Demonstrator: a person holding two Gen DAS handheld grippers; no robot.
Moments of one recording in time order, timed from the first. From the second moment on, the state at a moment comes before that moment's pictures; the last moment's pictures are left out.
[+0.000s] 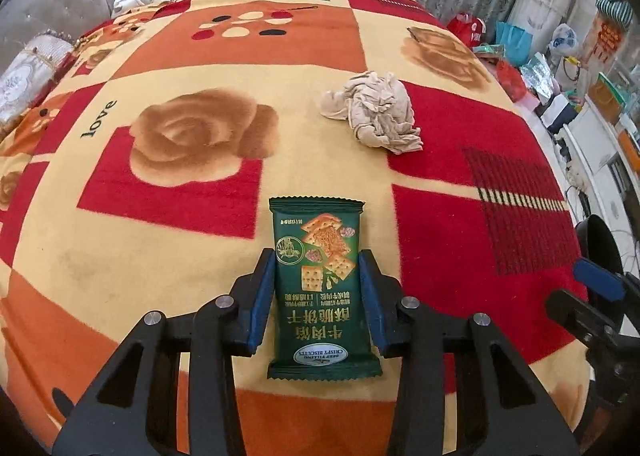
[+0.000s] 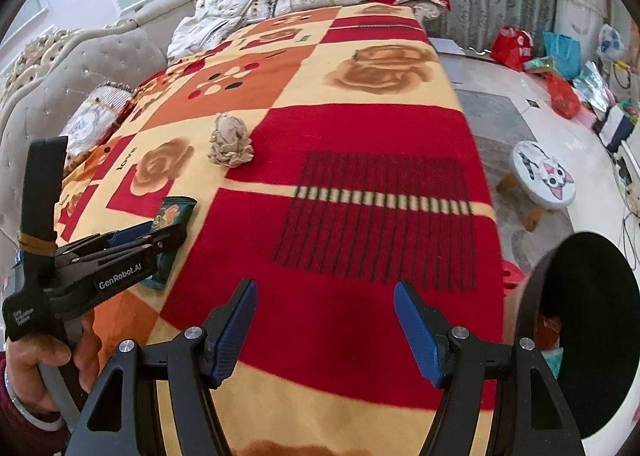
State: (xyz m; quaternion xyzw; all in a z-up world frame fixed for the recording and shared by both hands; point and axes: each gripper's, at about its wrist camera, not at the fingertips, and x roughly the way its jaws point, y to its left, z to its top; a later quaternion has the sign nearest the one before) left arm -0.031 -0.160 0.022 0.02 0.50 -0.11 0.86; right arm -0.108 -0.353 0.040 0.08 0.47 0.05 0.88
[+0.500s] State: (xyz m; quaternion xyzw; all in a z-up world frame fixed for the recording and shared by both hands) left arm -0.040 -0.139 0.045 0.02 0.47 -0.10 0.88; right arm -0.094 -0.322 0.036 0.07 0.48 0.08 0.87
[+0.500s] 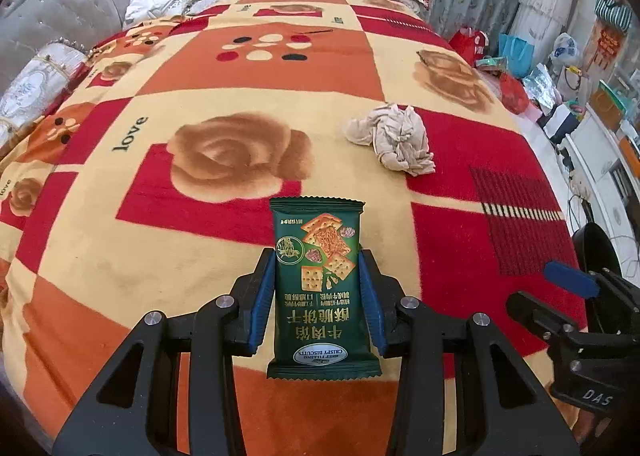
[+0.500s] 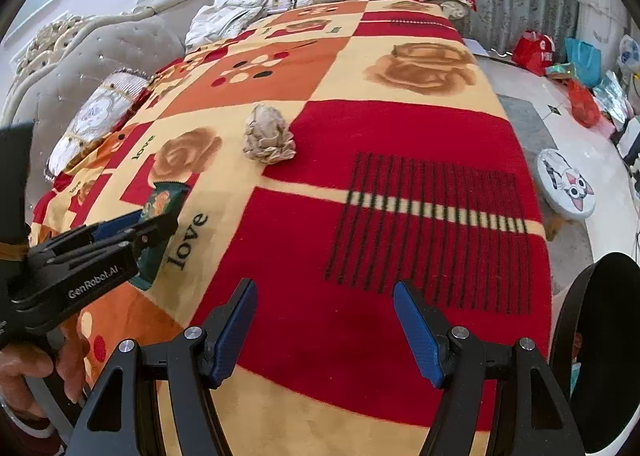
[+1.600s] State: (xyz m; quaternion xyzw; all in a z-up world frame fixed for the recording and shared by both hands) left arm -0.036 -0.089 0.032 -0.02 0.50 -0.08 0.86; right arm -0.011 -0.287 0.037 0.08 0.47 0.11 0.88
